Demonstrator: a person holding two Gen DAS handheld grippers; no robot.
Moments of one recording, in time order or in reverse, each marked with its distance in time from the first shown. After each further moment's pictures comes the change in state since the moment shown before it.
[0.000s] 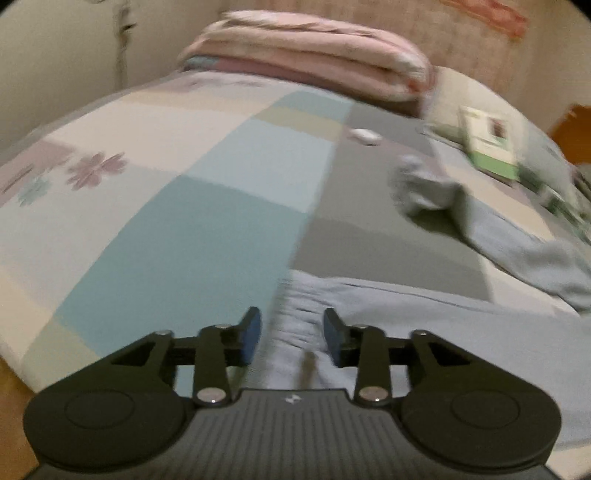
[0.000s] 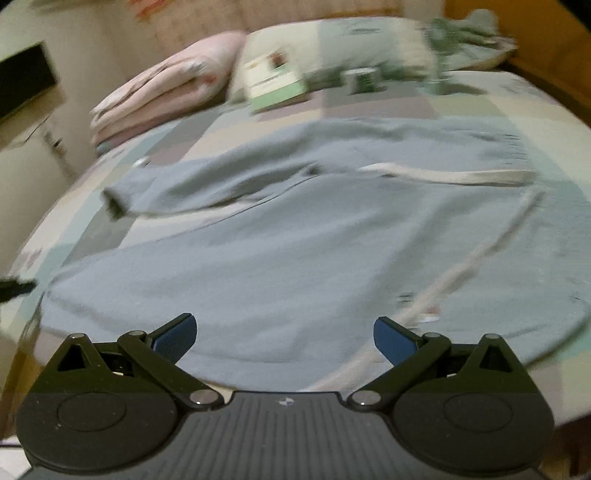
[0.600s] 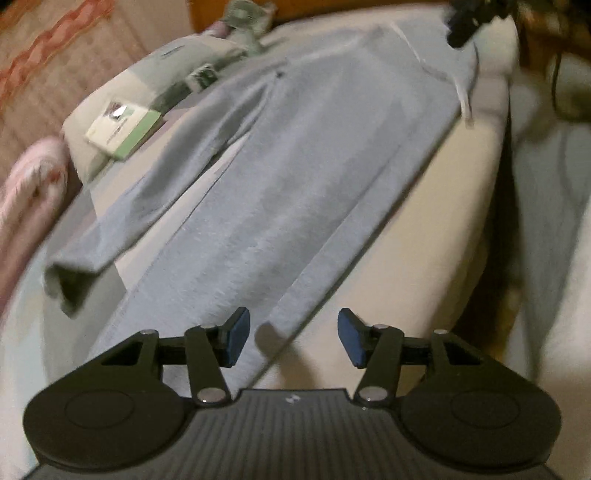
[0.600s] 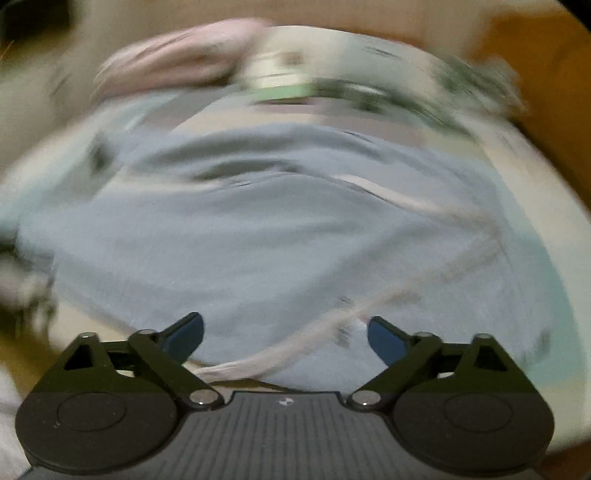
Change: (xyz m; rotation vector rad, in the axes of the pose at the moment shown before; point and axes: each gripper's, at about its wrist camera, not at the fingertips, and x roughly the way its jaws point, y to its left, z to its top) left arm -0.020 -0.258 -0.151 1.231 -0.012 -0.283; right arm 0.010 0.036 -0.018 -0.470 0.054 -0.084
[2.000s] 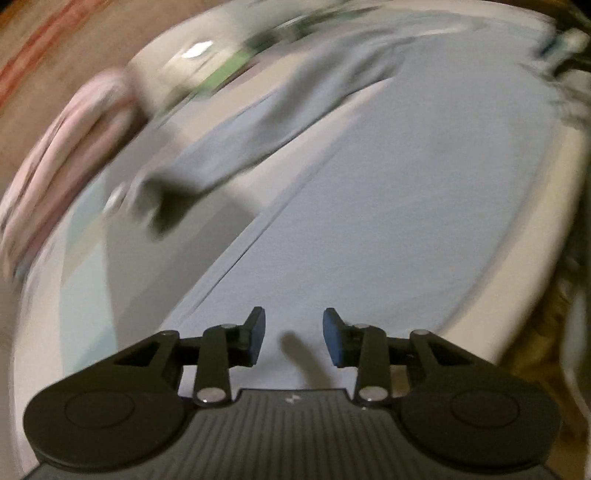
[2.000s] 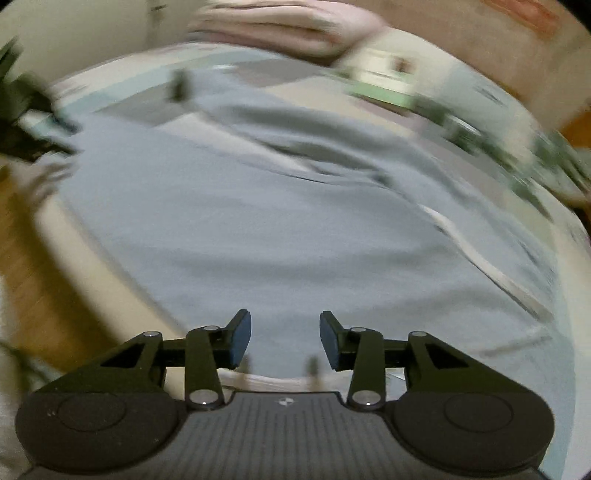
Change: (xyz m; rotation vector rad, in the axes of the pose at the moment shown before) left arm 0.000 0.113 -0.065 -0.306 0.161 0.100; right arm 0.025 -0.017 0.012 -0.105 0.025 0.029
